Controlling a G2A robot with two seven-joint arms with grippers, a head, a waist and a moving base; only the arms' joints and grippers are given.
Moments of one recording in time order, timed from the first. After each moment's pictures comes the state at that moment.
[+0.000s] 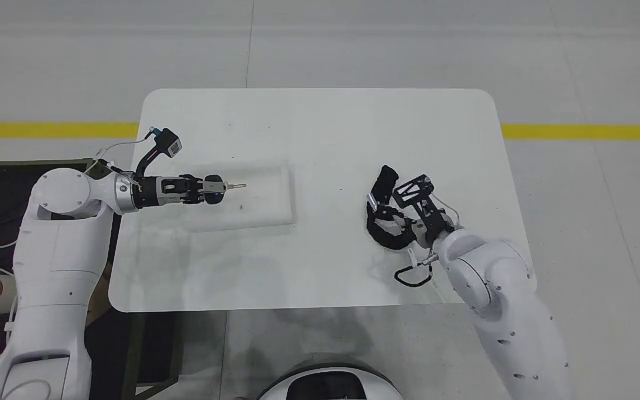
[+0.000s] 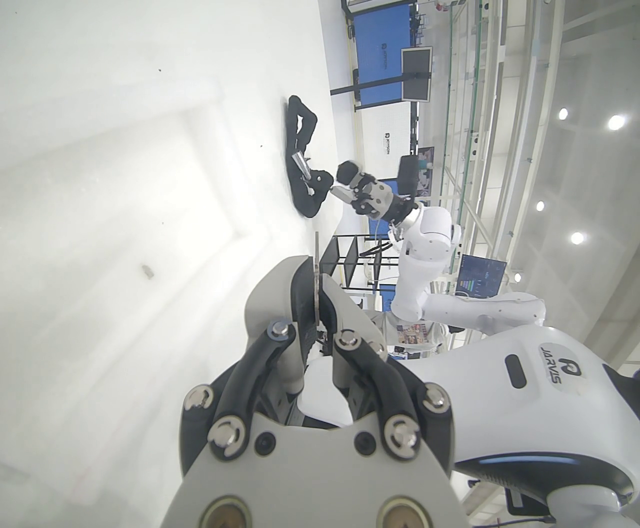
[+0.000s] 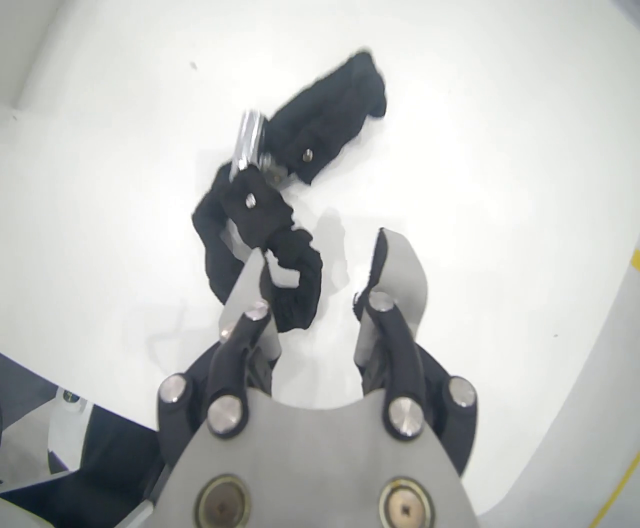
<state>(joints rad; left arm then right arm) 1.00 -0.95 -1.49 -1.21 -0.33 -0.27 -1.51 -1.46 -1.23 1.32 -2.07 -1.34 -0.13 1.03</state>
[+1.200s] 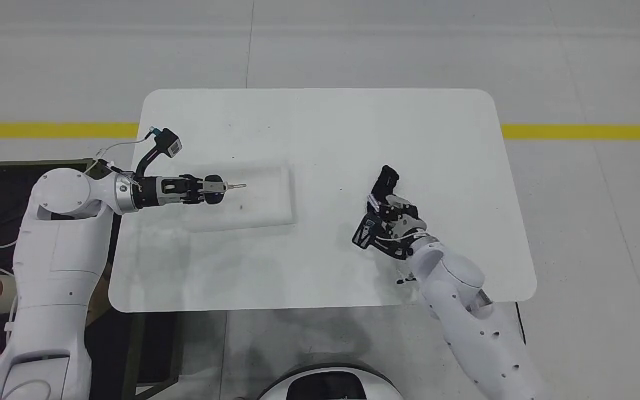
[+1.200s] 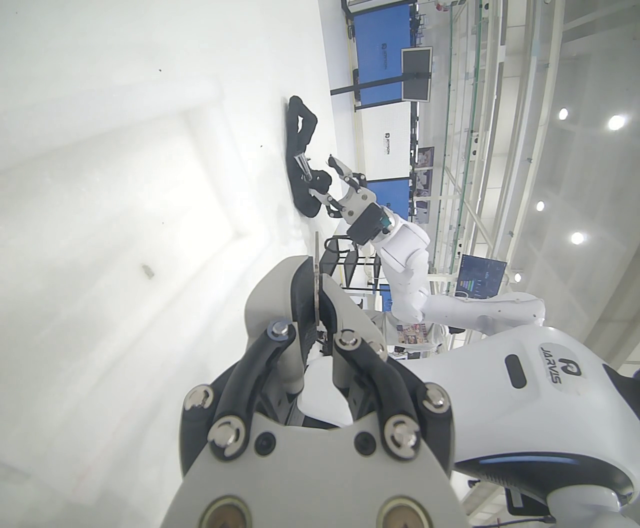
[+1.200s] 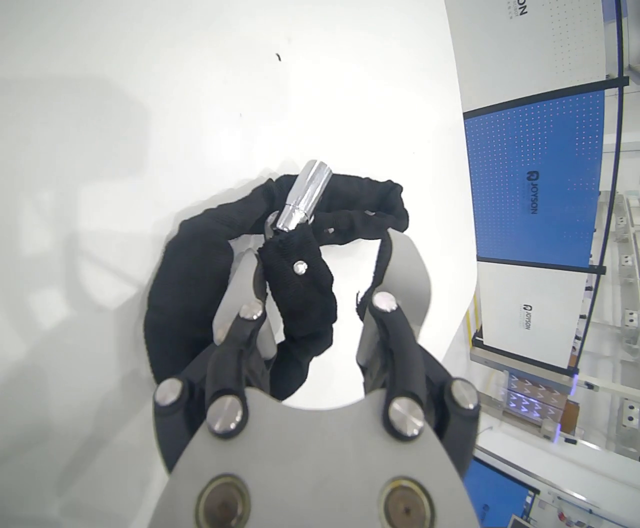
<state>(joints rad) 1.00 -0.95 -1.49 -1.21 -0.33 -0.27 -1.51 -1.47 -1.24 1.14 -1.85 -2.18 -0.39 0.50</state>
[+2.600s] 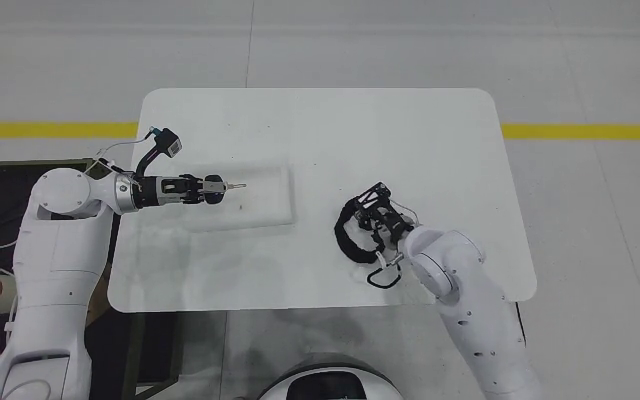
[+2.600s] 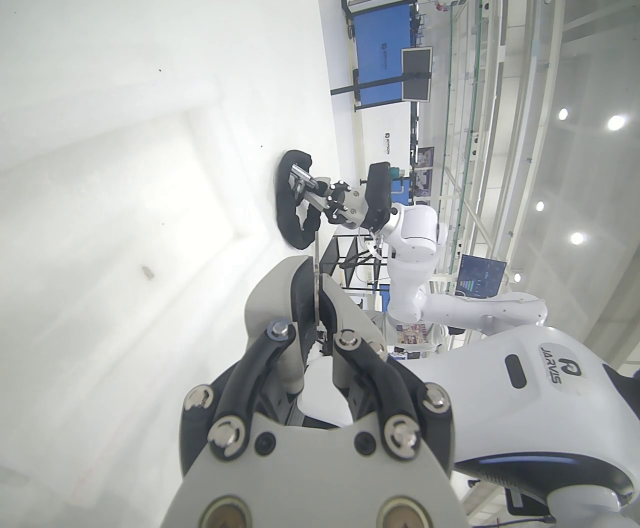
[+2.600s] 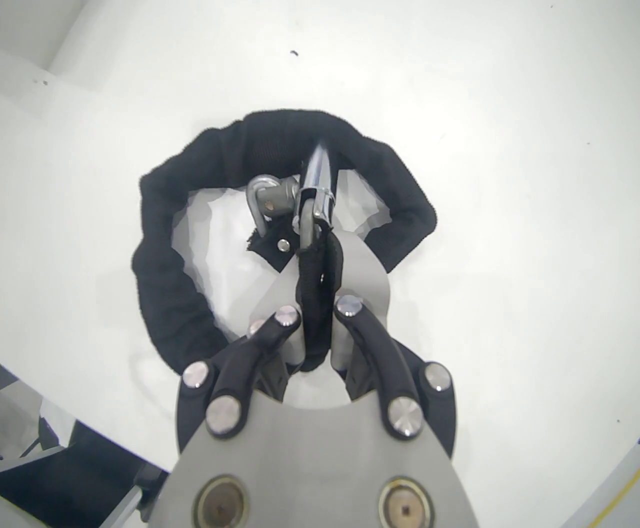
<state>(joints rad) 1.00 -0.95 -1.49 -1.21 -0.33 -0.27 -1.51 -1.37 -1.35 1.21 -1.88 -1.37 -0.22 1.03</state>
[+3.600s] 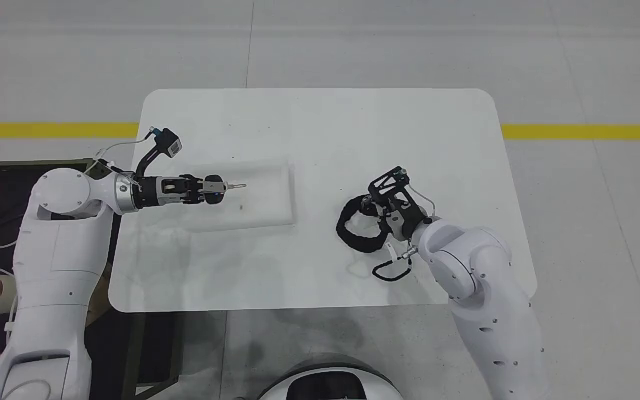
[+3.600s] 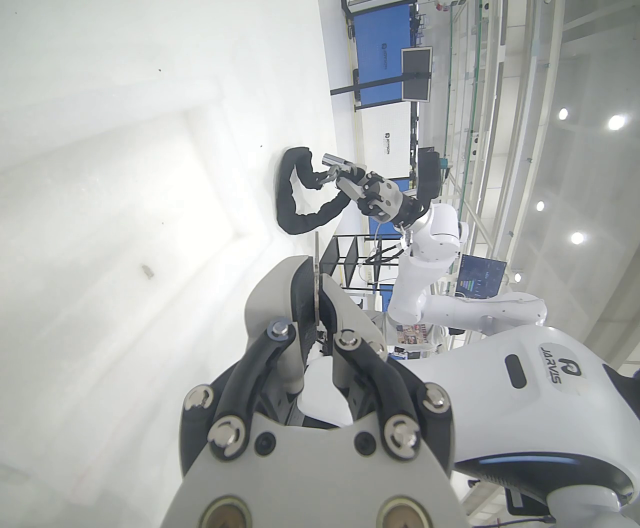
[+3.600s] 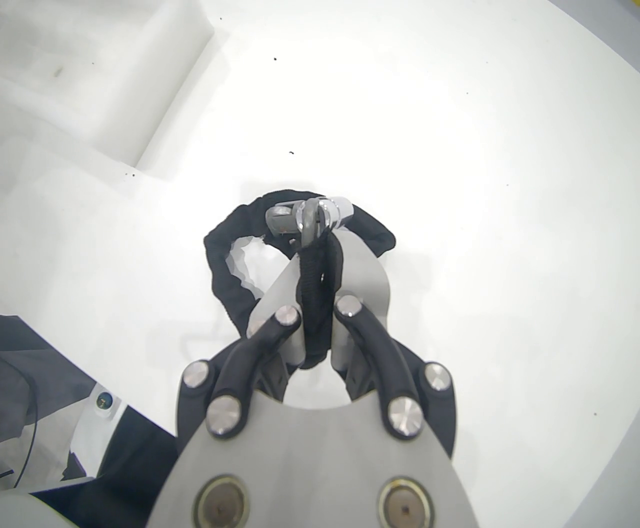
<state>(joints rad) 1.00 -0.95 -1.49 -1.21 -0.33 -0.27 -1.51 -1.39 -1.35 1.27 -1.99 -1.31 -0.20 1.02</state>
